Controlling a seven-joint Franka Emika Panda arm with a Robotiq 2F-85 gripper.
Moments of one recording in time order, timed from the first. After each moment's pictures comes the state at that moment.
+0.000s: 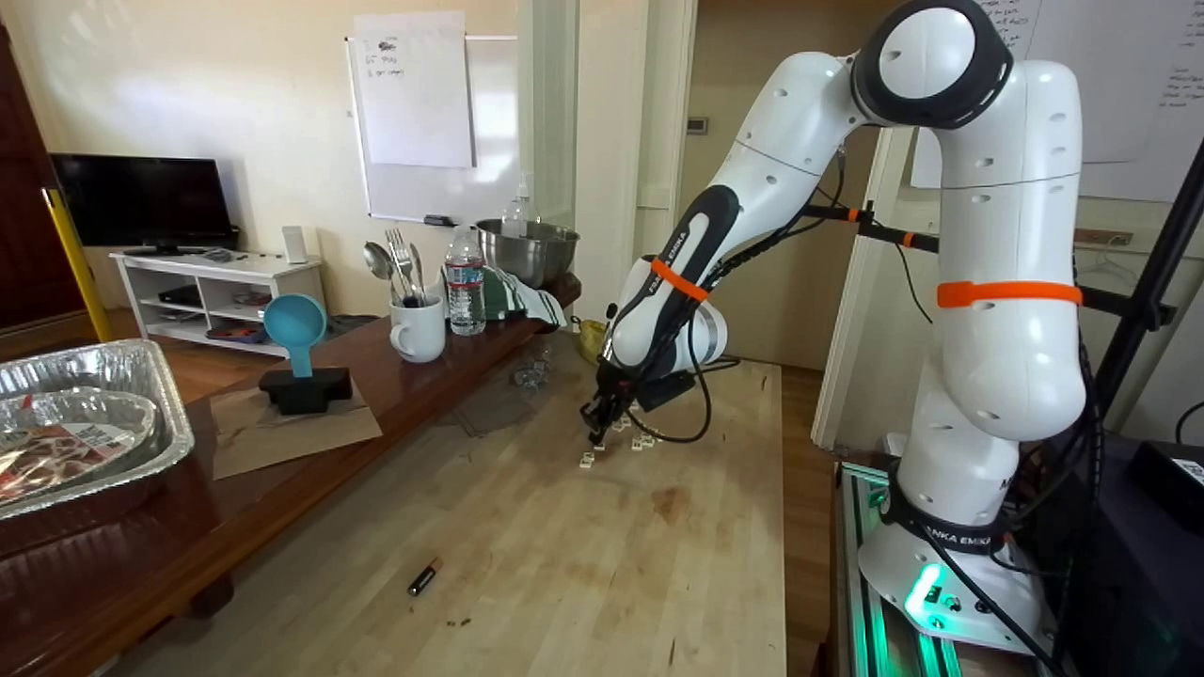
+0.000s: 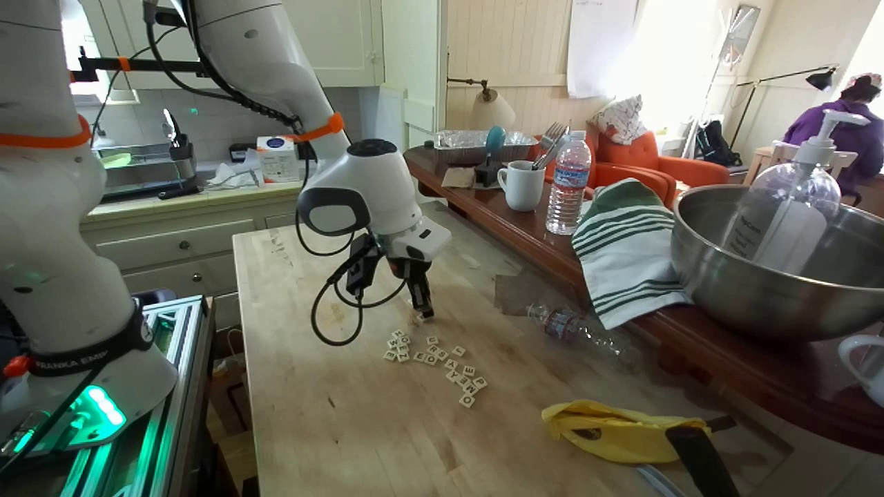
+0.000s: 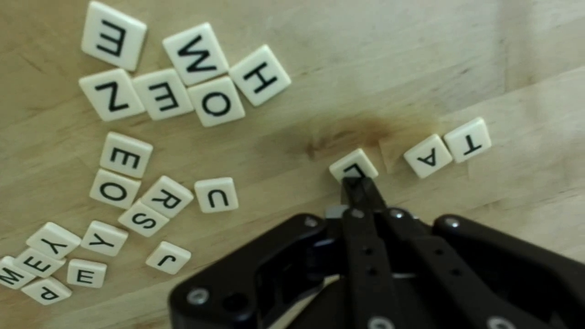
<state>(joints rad) -0.05 0.21 0.00 -2.59 0.39 3.08 -0.16</state>
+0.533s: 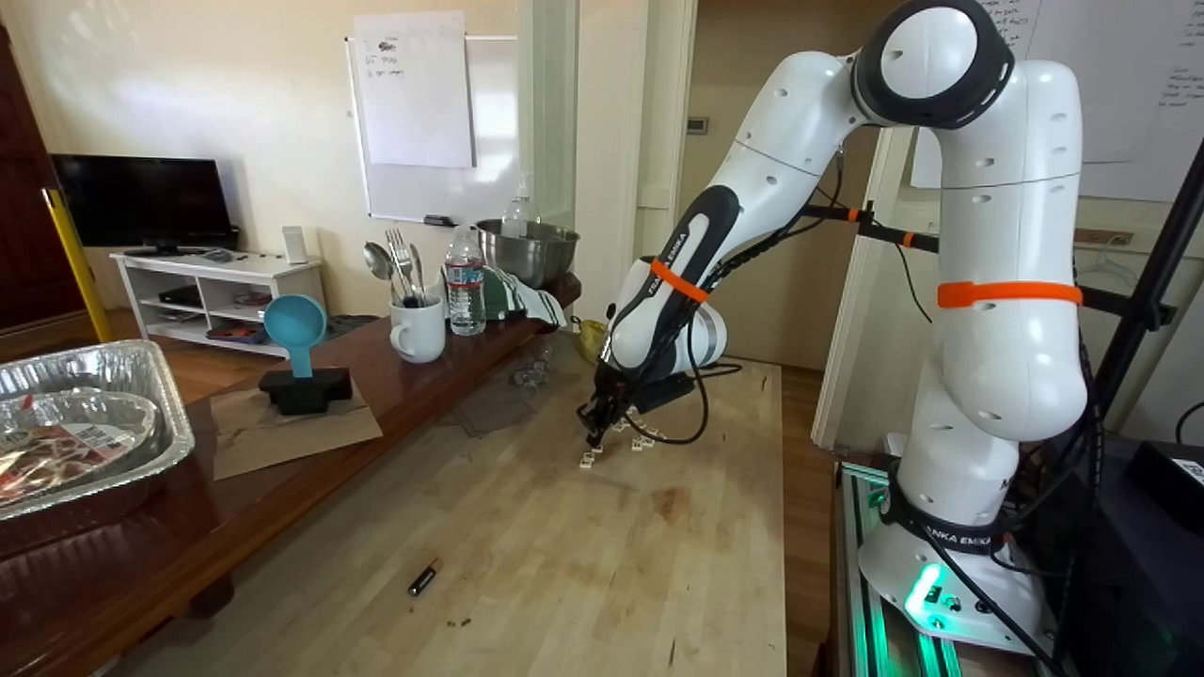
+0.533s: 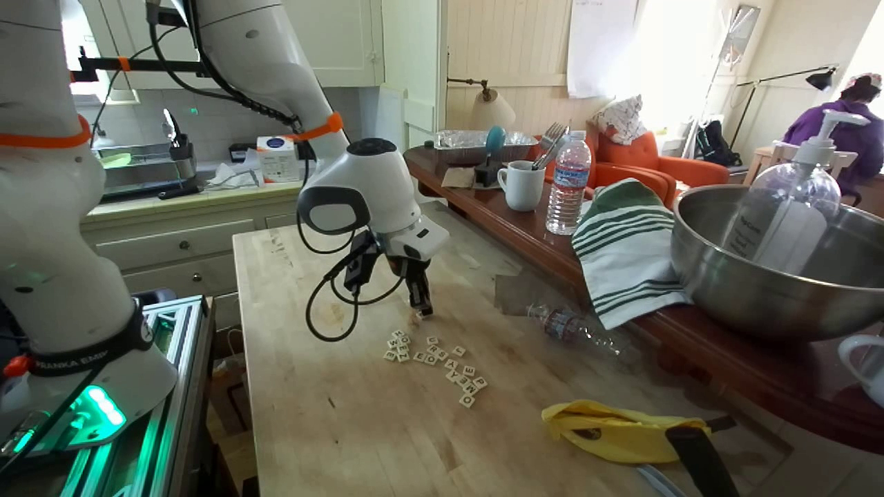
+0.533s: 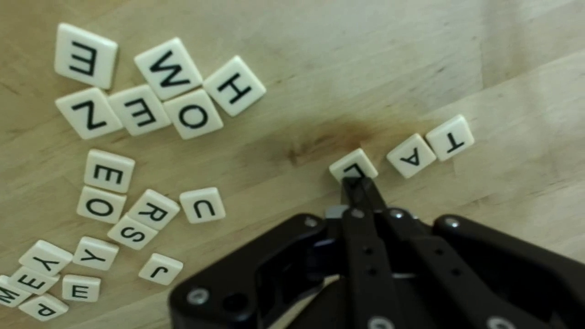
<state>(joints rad) -0.04 0.21 0.01 -2.59 0.39 3.08 -0.09</state>
